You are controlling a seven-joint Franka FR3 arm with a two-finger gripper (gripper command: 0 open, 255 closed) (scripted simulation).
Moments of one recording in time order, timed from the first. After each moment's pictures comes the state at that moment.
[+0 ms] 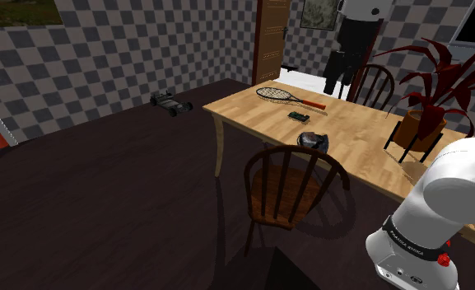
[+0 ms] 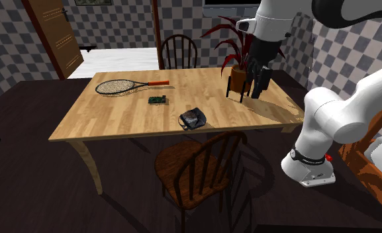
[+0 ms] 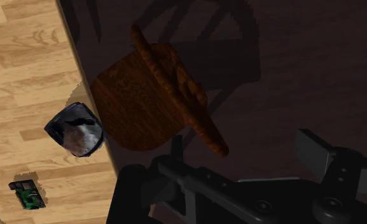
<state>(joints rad) -0.02 -0.82 0.07 -2.38 0.01 1.62 0.03</state>
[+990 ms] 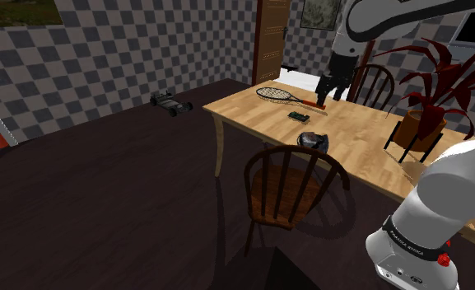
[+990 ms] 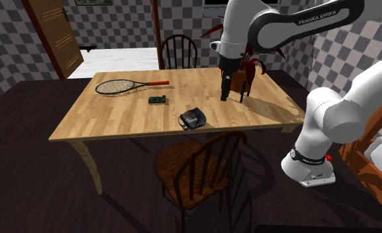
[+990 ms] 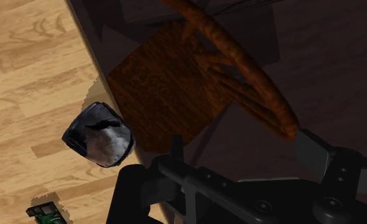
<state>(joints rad) -0.14 -0.58 -0.13 -2.47 -0.07 1.95 -0.10</state>
